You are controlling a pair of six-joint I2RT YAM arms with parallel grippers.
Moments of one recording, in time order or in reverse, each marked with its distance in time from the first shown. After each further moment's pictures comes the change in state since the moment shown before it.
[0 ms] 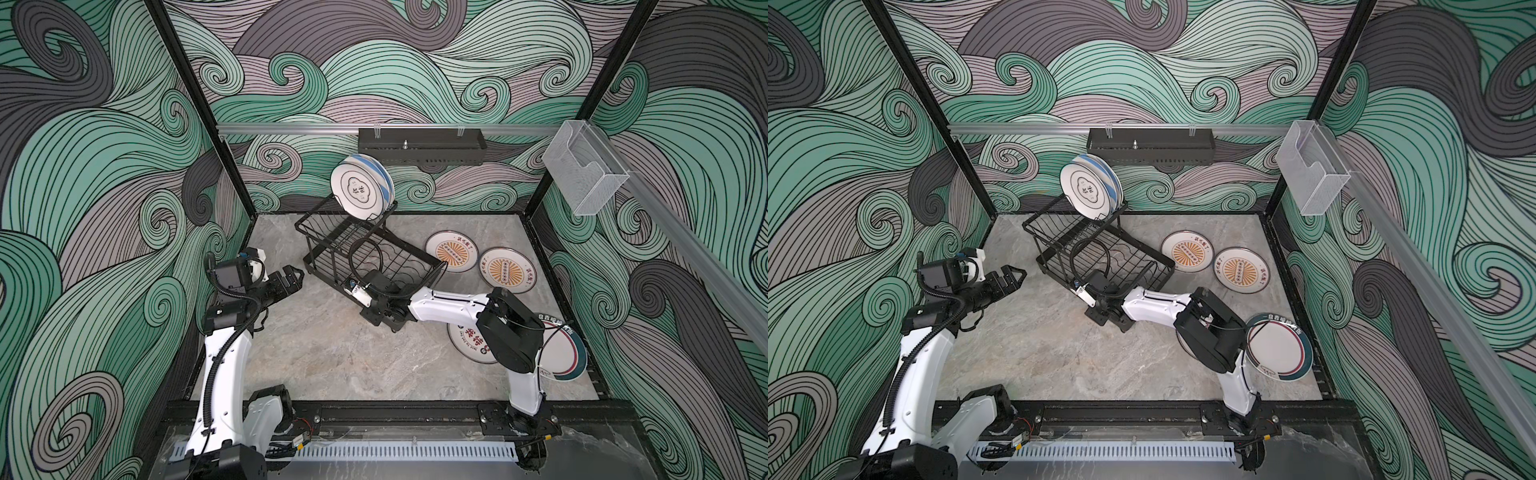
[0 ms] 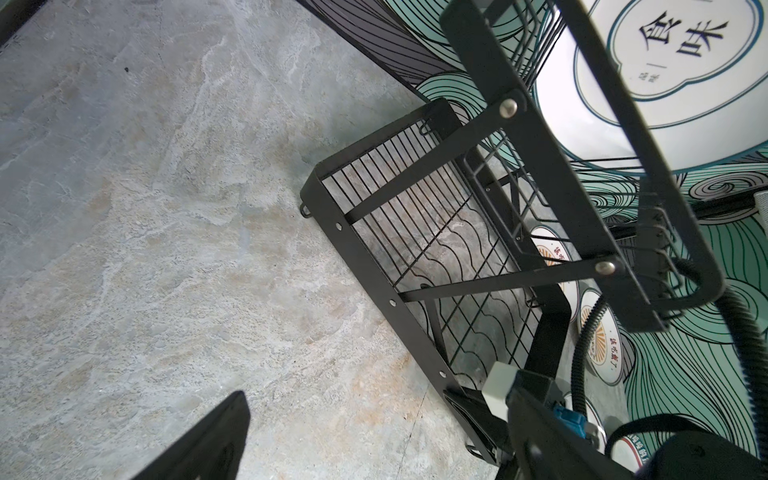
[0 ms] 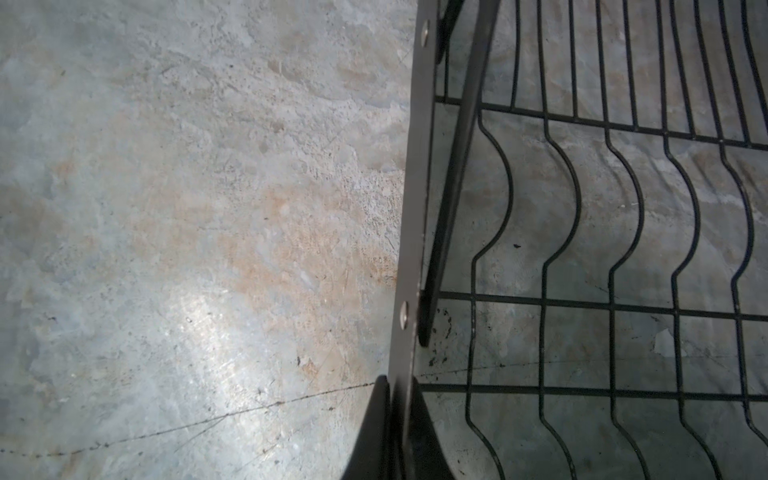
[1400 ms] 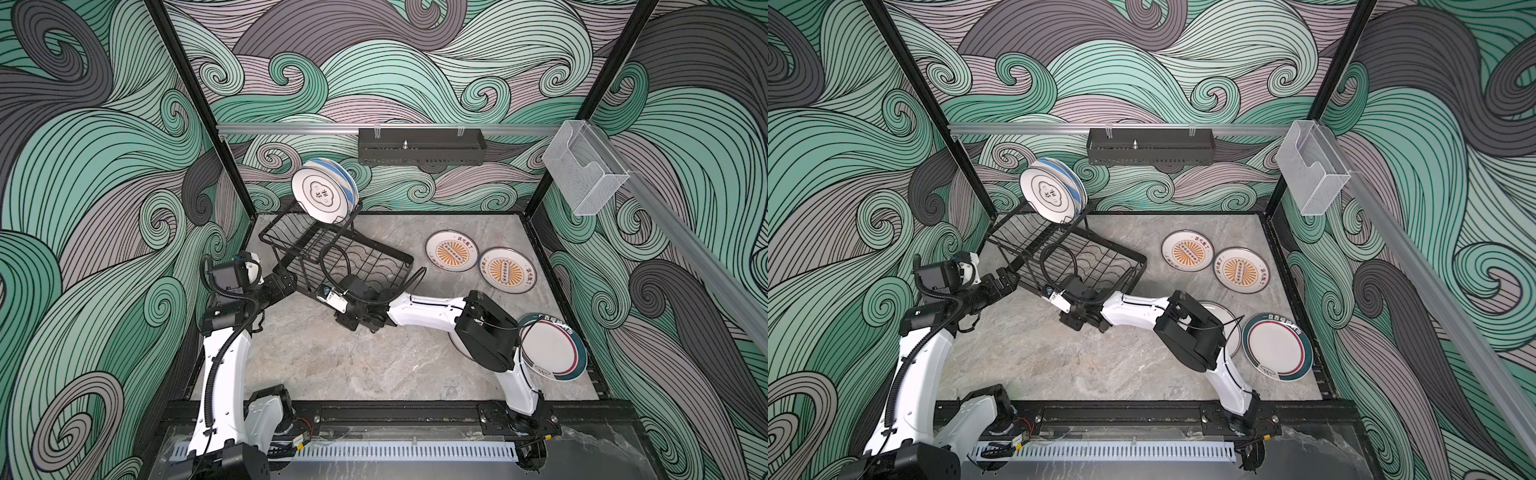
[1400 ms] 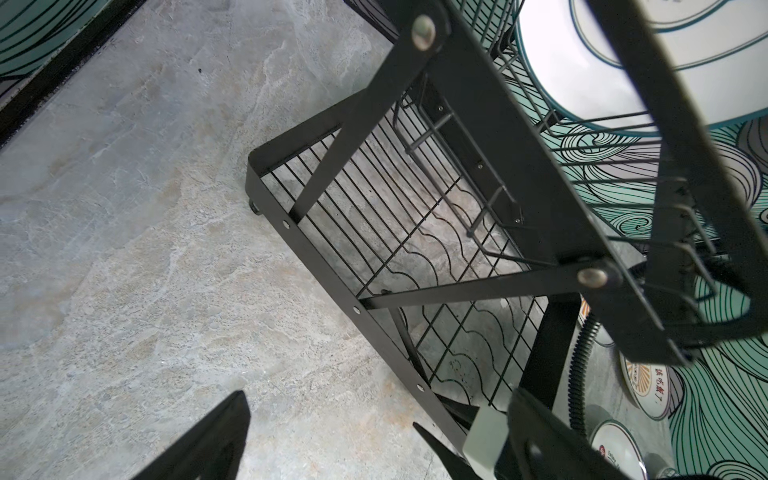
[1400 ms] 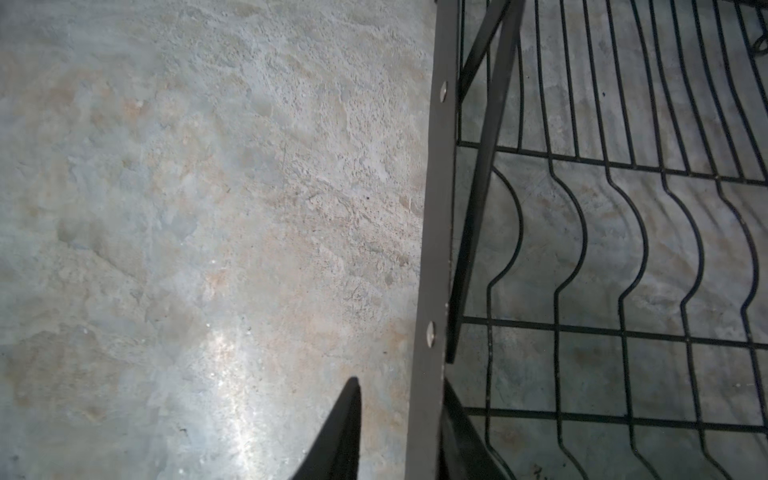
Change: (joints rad) left arm 0.034 -0.005 0.000 -0.041 -0.084 0.007; right arm 0.095 0.139 0.187 0.061 -0.078 -0.050
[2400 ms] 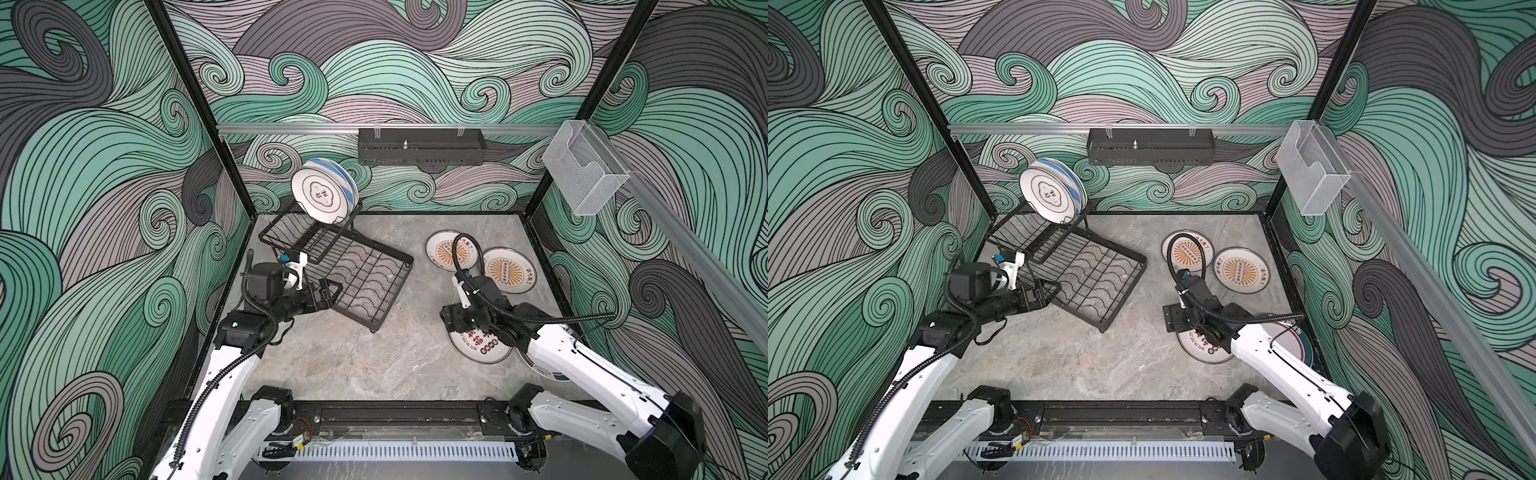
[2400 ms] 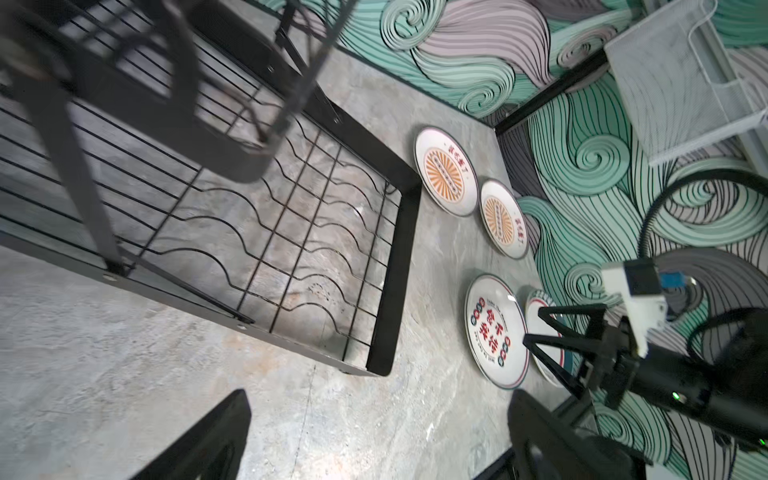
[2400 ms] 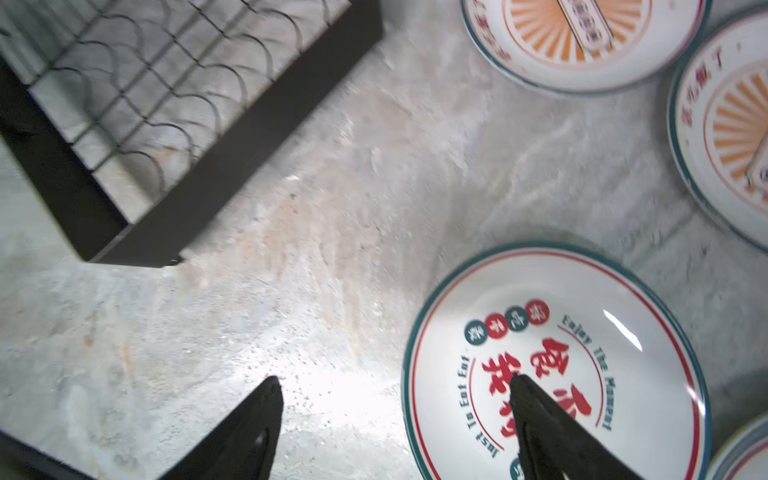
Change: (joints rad) left arm -0.470 -0.100 -0.021 0.051 0.082 -0.118; right arm -0.451 -1.074 -0.760 -0.480 0.137 0.526
